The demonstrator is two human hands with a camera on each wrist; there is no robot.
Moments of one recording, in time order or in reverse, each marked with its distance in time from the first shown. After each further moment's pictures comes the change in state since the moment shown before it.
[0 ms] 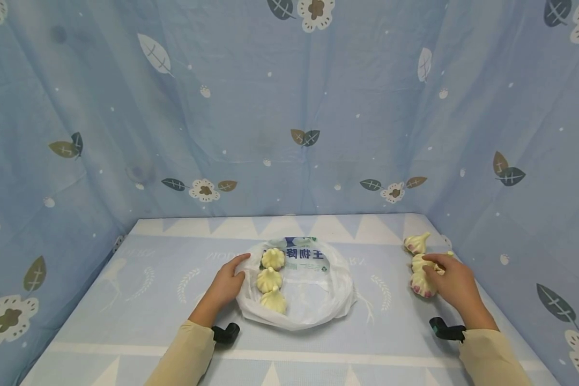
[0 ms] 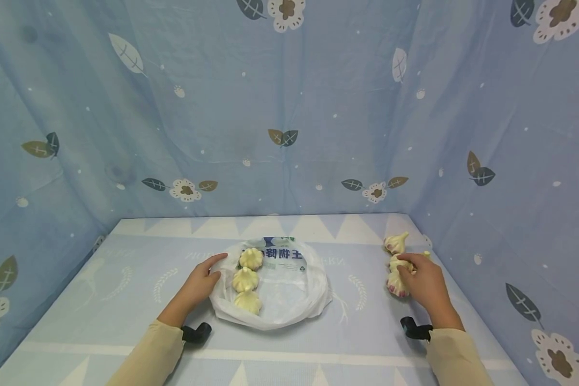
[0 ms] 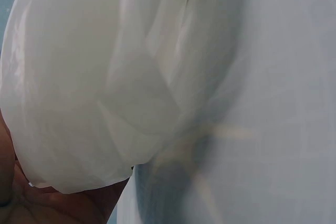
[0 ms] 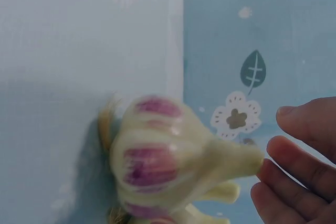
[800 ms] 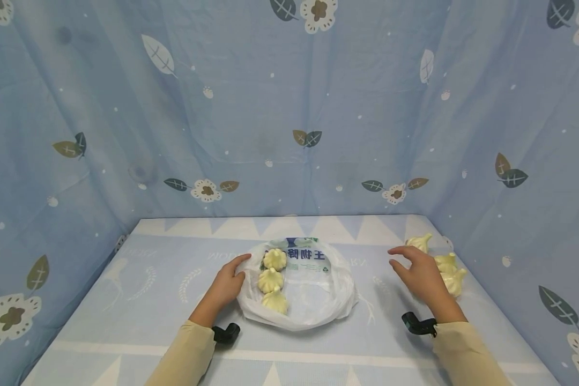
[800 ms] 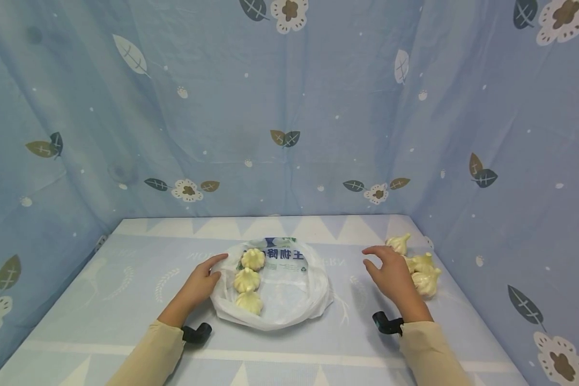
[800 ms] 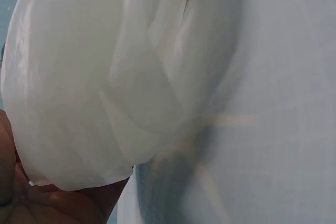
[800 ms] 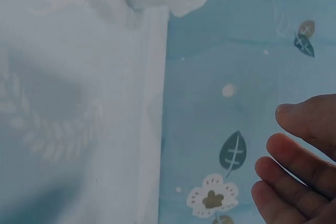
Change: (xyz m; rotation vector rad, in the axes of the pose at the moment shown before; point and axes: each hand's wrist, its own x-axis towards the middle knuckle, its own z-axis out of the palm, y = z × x) left_hand -0.002 -0.001 -0.003 0.003 -0.005 0.016; right_hand 0.010 -0.063 0.025 0.040 0.027 -0.214
